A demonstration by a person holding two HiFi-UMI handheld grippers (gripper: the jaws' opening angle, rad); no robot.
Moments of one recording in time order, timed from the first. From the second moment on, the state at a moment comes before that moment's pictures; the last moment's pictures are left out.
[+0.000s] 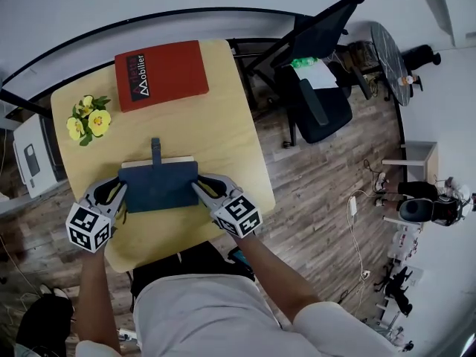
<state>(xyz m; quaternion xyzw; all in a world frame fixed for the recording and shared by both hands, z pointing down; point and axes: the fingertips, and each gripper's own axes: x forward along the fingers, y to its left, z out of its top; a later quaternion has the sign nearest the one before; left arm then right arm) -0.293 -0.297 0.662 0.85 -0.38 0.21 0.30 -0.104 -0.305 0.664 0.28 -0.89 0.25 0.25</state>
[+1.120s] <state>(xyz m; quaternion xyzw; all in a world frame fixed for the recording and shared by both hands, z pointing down) -0.316 -0.257 0.535 0.82 -0.53 0.11 0.19 -0.086 -0.293 0.516 0.26 -0.95 0.12 0.10</state>
